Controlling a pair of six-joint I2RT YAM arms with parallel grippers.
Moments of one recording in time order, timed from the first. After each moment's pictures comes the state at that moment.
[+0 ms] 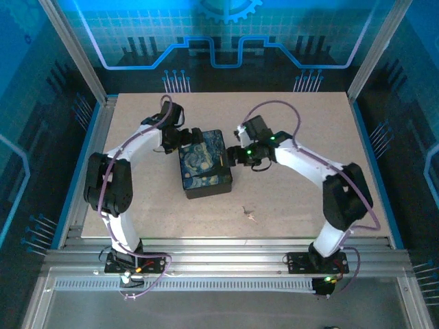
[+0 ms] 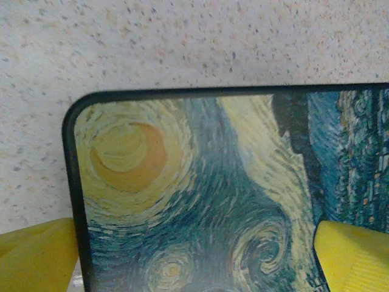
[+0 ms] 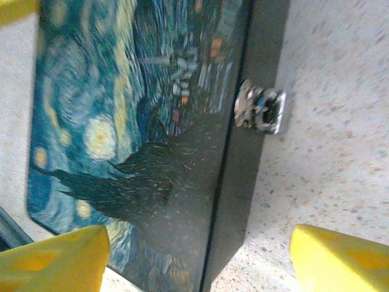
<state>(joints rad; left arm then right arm) -0.23 1.83 1.39 -0.63 0.19 -0.53 0.56 1.74 1.30 -0.60 -0.34 0.41</state>
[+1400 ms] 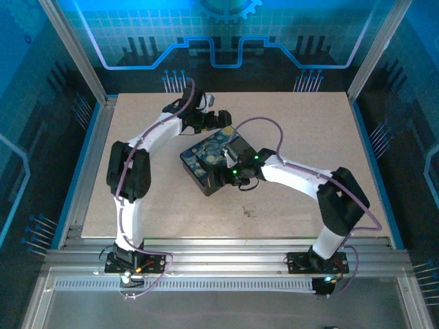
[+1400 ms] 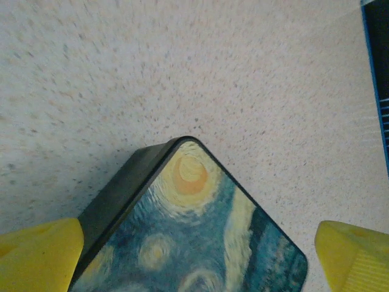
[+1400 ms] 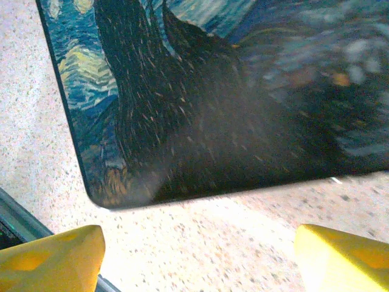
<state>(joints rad) -0.33 2.02 1.74 -0.54 0.36 -0.49 0.74 1.66 1.17 -0.56 -0.25 0.56</state>
